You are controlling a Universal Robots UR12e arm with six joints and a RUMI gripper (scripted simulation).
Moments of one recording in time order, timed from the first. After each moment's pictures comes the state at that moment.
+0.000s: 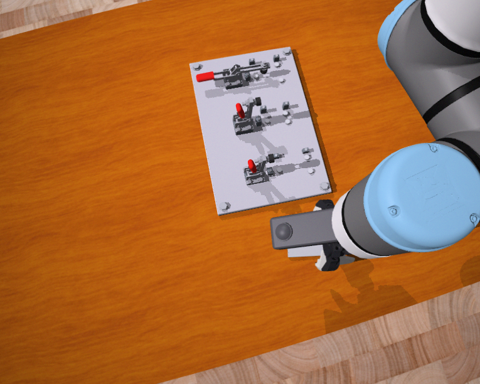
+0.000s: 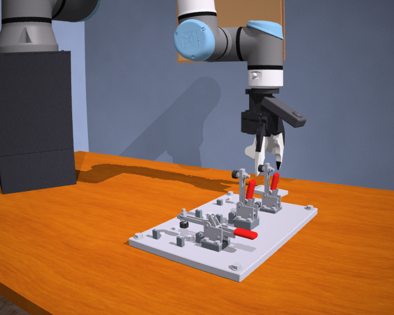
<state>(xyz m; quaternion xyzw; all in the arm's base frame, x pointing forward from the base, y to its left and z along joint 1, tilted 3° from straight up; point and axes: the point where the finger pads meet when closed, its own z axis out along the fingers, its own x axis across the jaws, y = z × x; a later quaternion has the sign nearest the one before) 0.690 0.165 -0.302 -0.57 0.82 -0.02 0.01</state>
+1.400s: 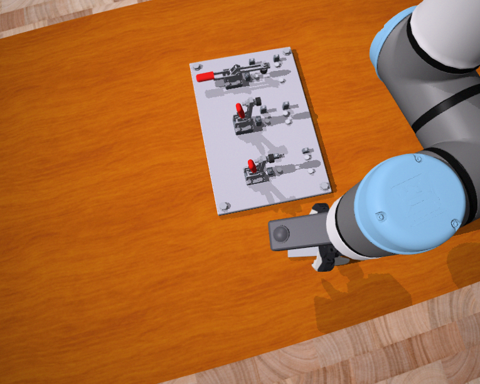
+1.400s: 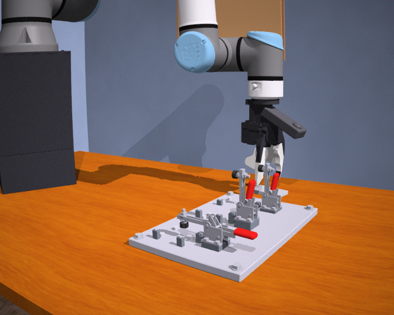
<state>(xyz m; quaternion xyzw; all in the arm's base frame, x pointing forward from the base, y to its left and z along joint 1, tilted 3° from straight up) 0.691 0.164 -0.329 -0.57 0.82 -0.02 0.01</state>
